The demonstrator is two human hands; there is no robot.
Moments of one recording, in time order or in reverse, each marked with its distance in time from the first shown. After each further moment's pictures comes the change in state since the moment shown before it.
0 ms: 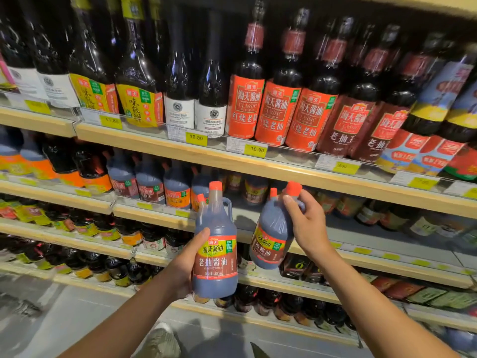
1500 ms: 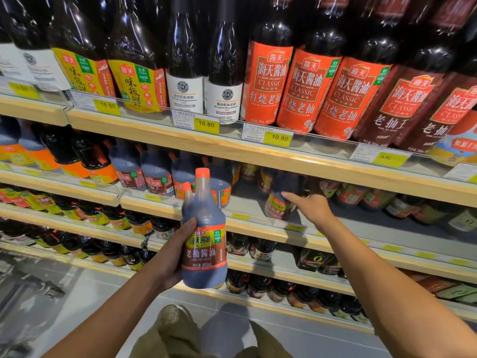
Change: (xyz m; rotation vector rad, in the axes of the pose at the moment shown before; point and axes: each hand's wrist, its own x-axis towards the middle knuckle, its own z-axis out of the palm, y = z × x) left_hand 0.027 0.026 -0.053 -0.008 -0.045 0.089; right_hand 0.090 0.121 0.022 -0.255 -0.078 0.569
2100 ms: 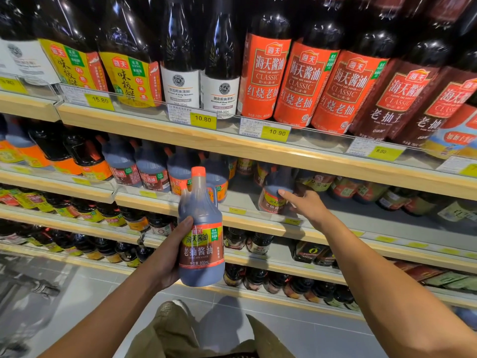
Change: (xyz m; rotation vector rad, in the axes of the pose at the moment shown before) left_hand -0.003 -0.002 -0.005 0.023 -0.005 -0.046; right_hand -0.001 0.016 0.001 0.135 -0.156 0.000
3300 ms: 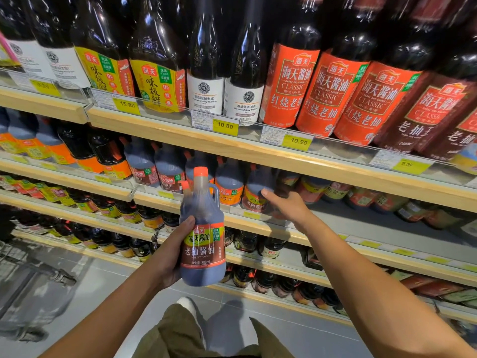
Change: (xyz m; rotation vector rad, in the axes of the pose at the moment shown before) left_hand -0.010 0.014 -0.024 -0.038 0.065 0.039; right_hand -0.006 -0.045 0.080 0.043 -0.069 0.031
